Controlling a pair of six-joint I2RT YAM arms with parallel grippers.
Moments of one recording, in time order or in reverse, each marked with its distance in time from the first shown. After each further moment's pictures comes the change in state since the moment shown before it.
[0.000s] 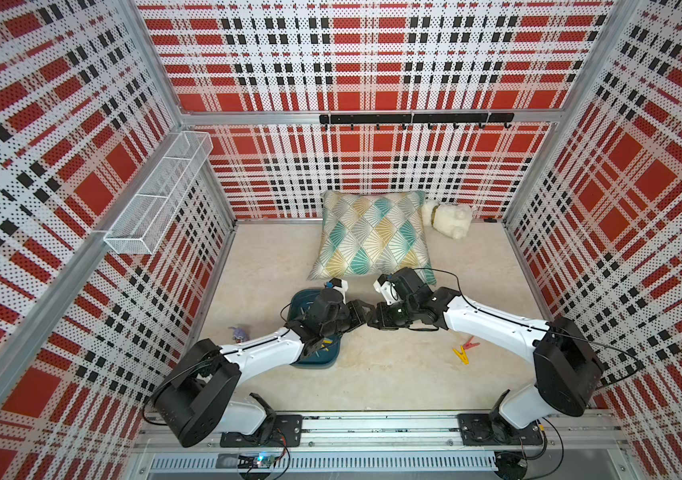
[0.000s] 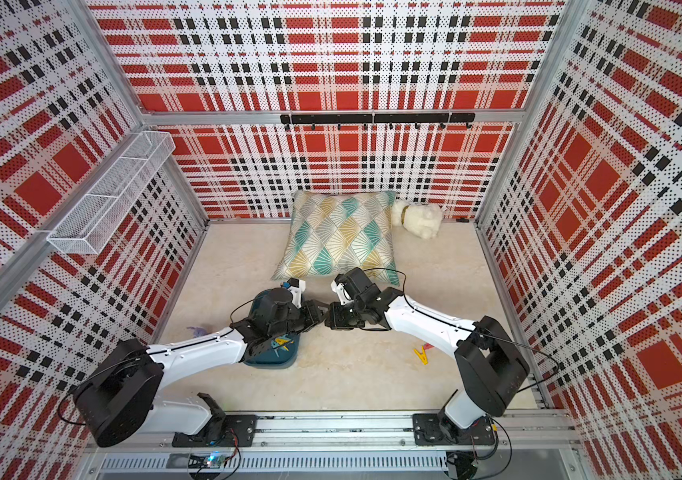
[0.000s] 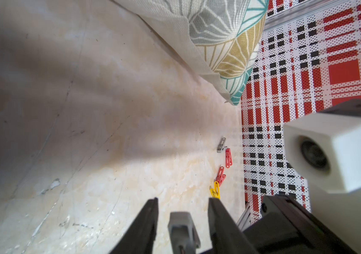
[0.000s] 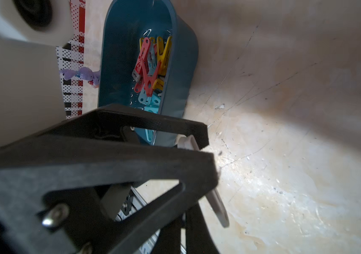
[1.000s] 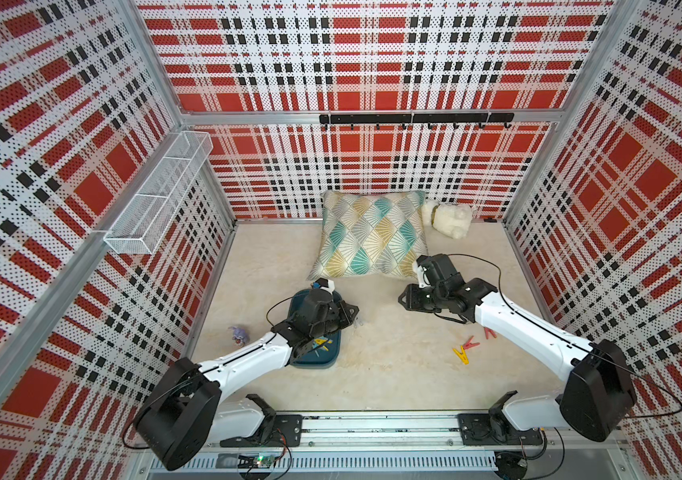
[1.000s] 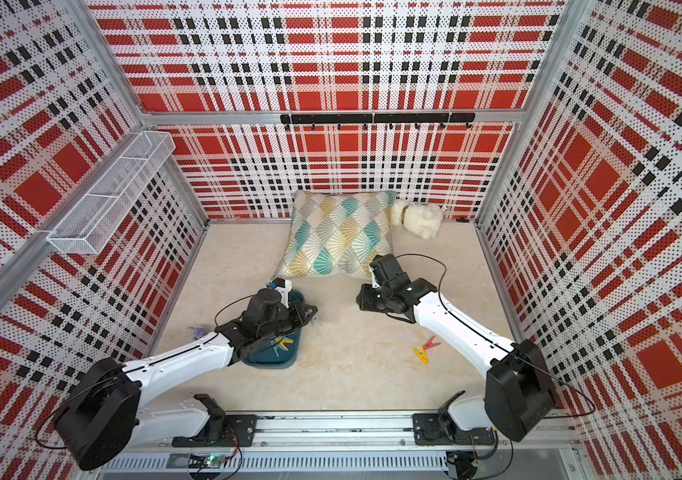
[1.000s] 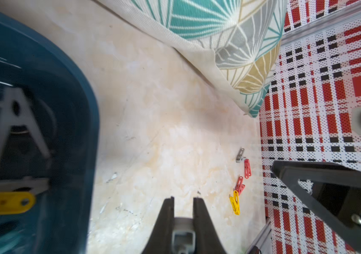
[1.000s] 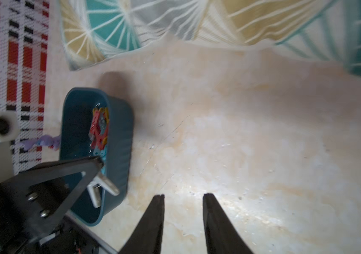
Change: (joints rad) left arm 0.079 -0.162 -0.030 -0.207 -0.098 0.092; right arm -0.251 -0.193 -0.021 -0.182 0.281 -0.050
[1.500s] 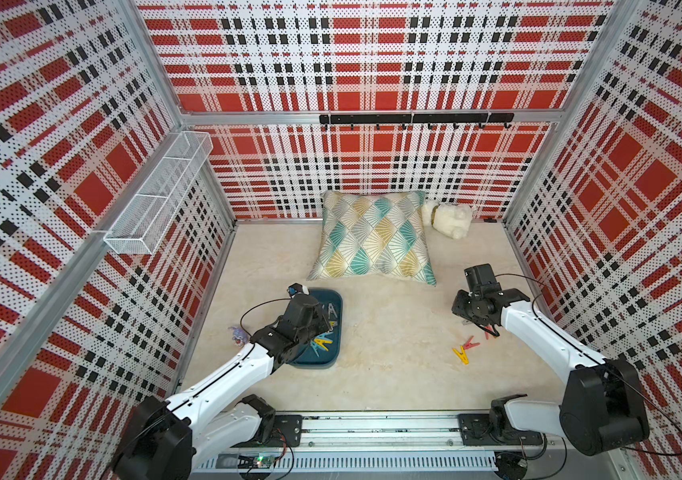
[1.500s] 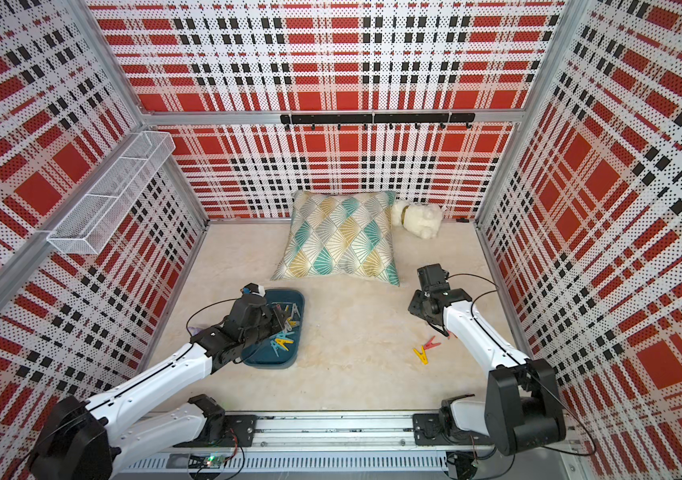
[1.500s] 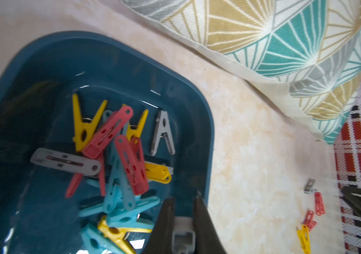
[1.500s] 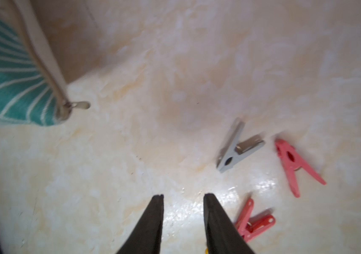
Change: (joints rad) left arm 0.067 -0.172 -0.025 -0.337 -0.236 0.113; right arm -0.349 -0.076 -0.199 -0.053 0.253 0.029
